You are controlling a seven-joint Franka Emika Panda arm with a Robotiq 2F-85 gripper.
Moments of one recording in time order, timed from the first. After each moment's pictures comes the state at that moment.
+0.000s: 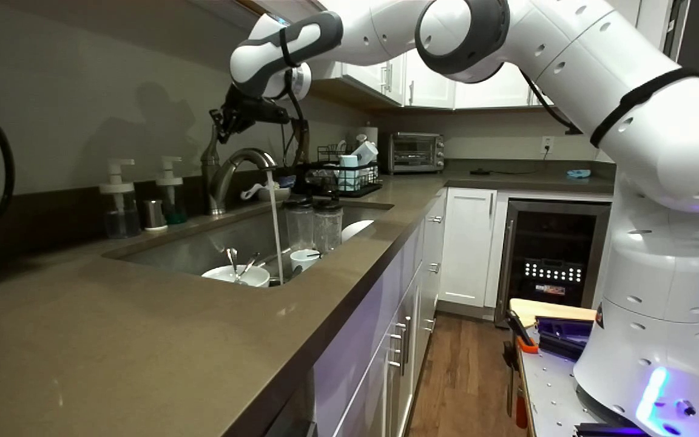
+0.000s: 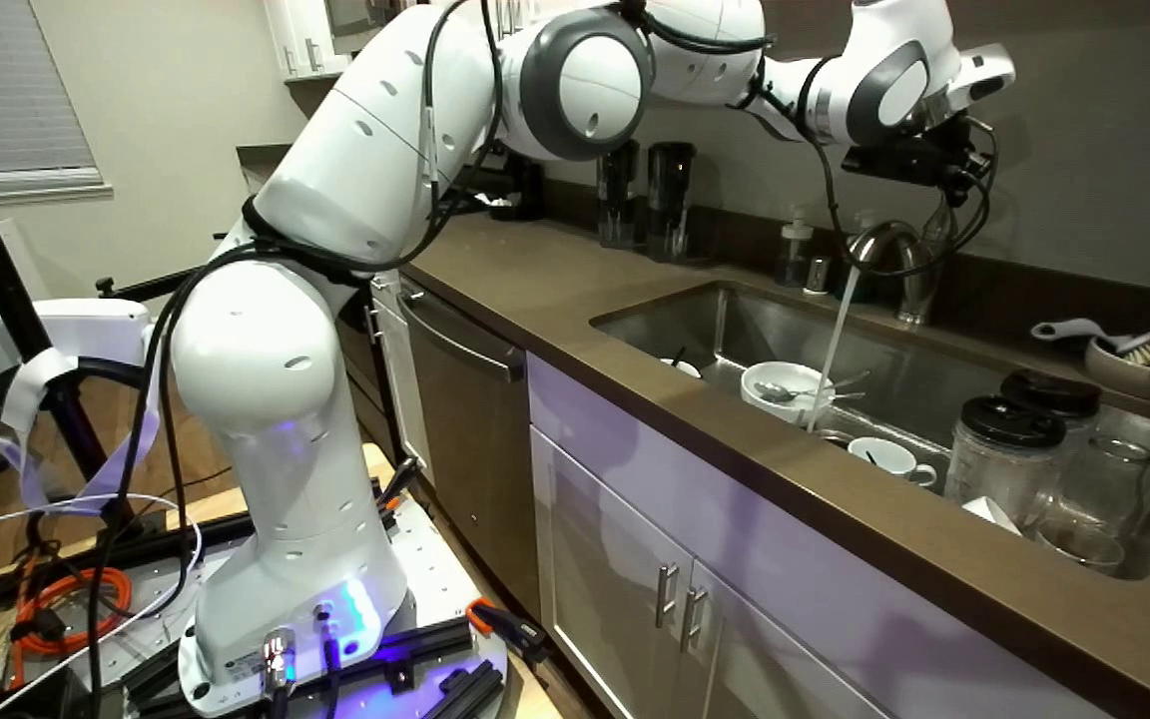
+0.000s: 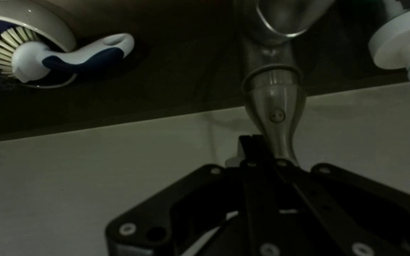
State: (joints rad) arm -0.16 0.74 -0.07 -1.05 0.05 2.59 0.04
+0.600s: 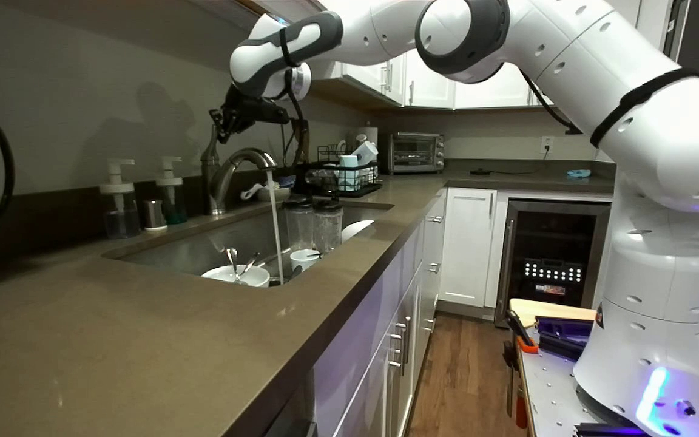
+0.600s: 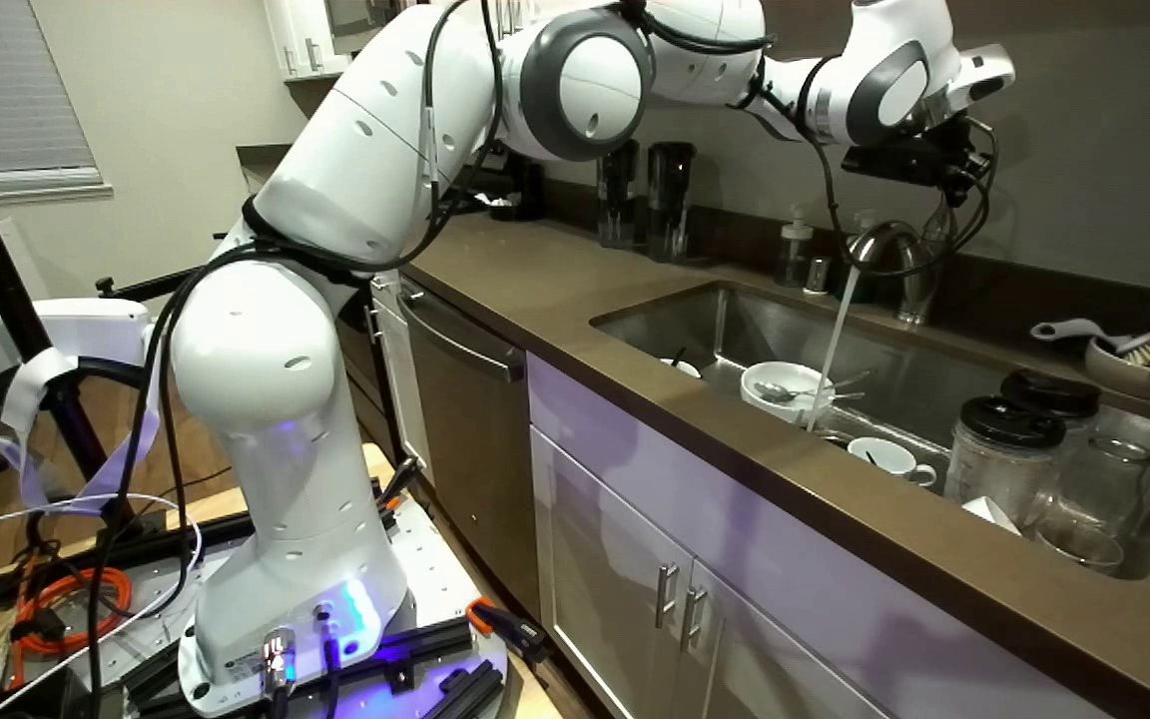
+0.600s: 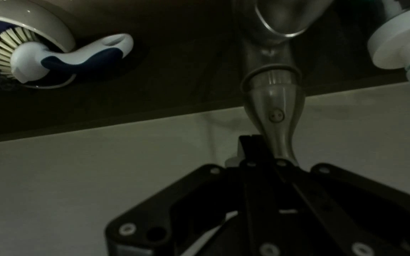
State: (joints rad) arm -0.16 0.74 -0.06 -1.05 0.05 2.59 0.04
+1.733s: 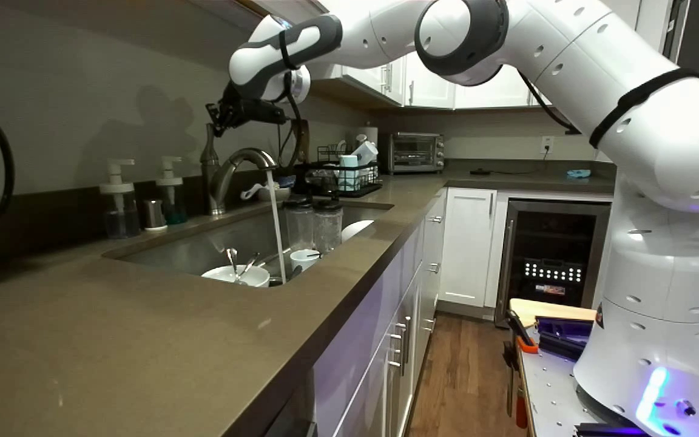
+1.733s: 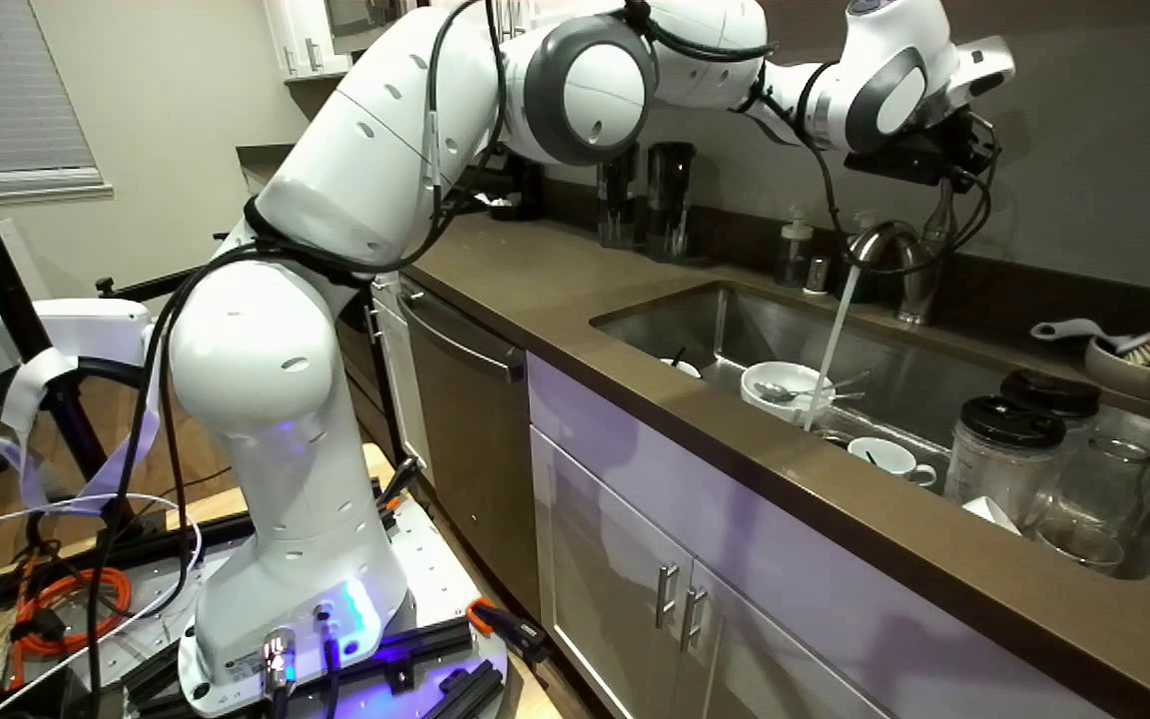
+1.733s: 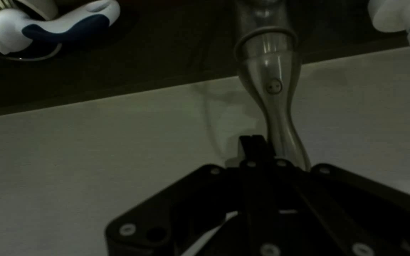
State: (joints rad) arm -0.18 0.75 -0.04 -1.05 0.05 2.69 0.04
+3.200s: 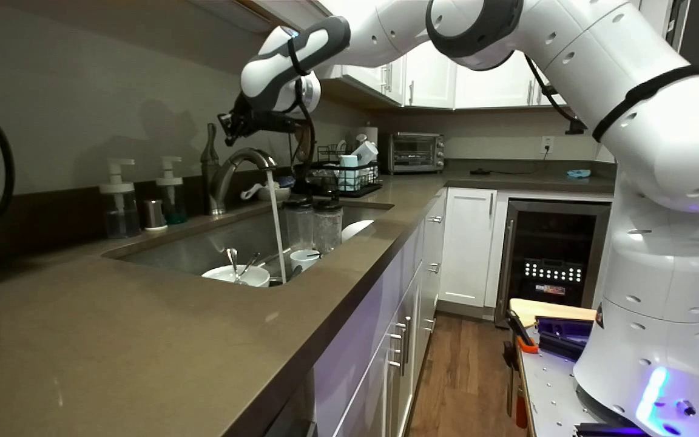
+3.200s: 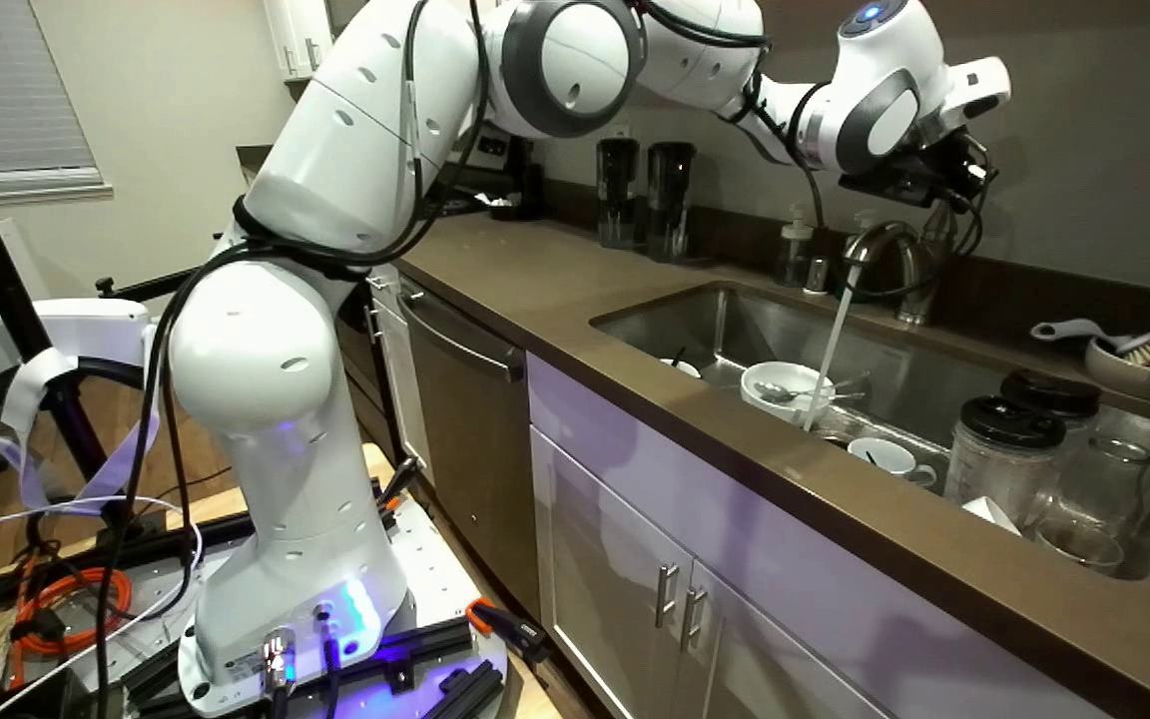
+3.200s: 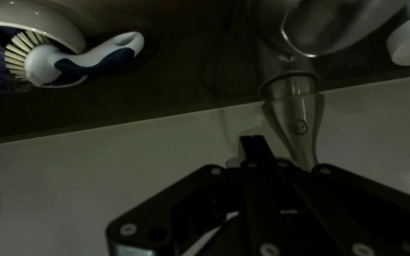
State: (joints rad) arm -0.18 0.67 -0.05 -1.26 0.05 2.80 0.06
